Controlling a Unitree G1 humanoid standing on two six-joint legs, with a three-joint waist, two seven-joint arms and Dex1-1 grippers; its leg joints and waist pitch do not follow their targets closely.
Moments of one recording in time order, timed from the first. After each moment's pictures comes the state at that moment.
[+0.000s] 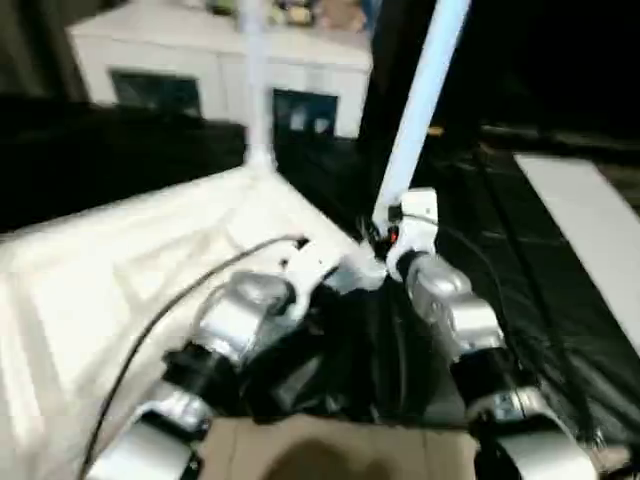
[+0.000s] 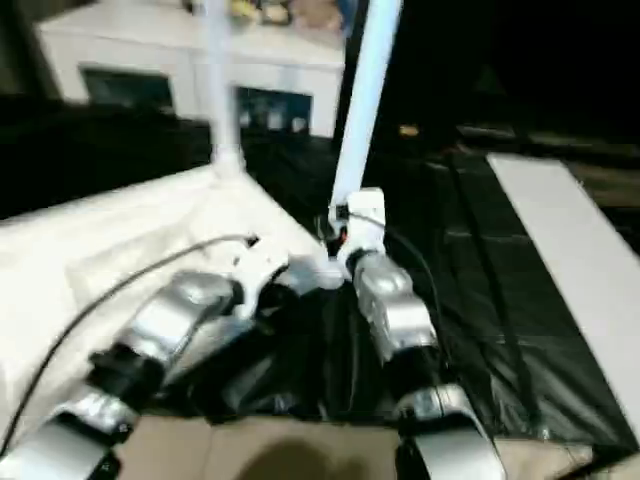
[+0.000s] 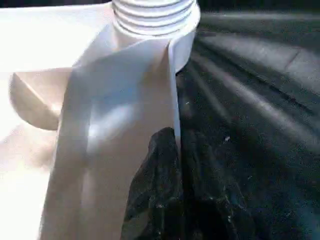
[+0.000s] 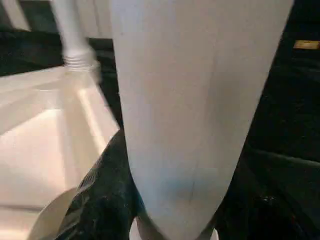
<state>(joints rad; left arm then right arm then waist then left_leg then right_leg) -0.59 0.11 -0.33 0.48 0.09 0.55 -0.65 -0.60 -0.01 0.02 0.64 0.14 0.17 0.10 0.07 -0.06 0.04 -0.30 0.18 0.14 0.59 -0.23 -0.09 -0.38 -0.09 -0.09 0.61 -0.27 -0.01</state>
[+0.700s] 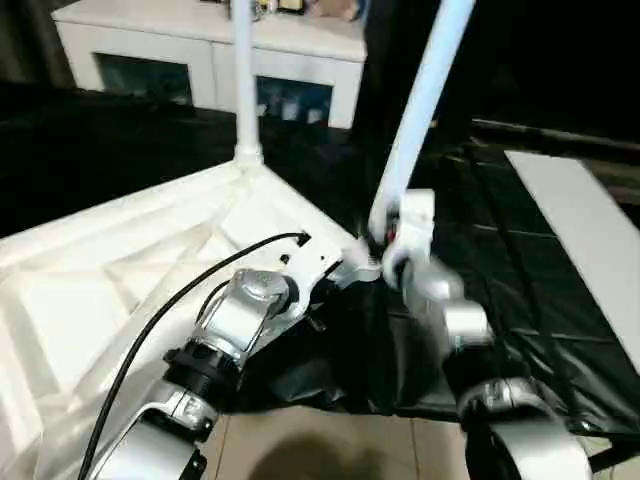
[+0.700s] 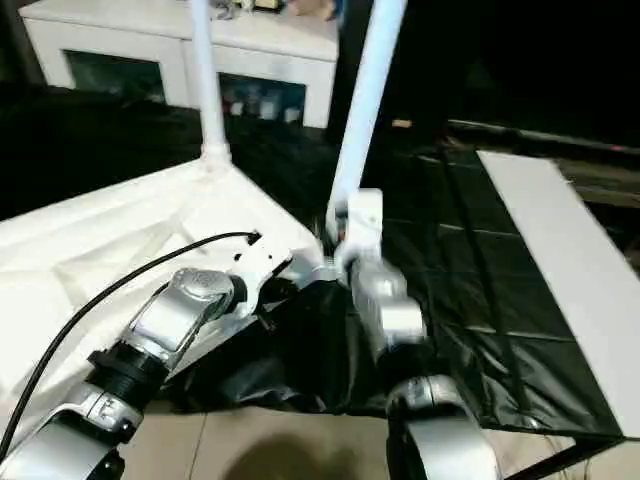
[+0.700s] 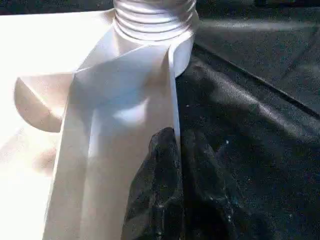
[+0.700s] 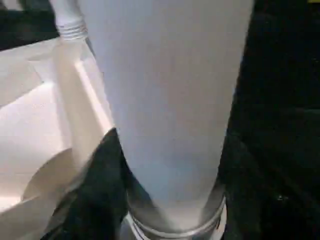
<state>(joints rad) -0.60 0.14 -0.31 0.47 0.10 0.51 -0.67 -0.62 0.02 -0.04 0.78 0.16 0.09 0.18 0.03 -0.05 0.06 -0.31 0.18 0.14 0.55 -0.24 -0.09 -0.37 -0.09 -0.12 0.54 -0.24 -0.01</state>
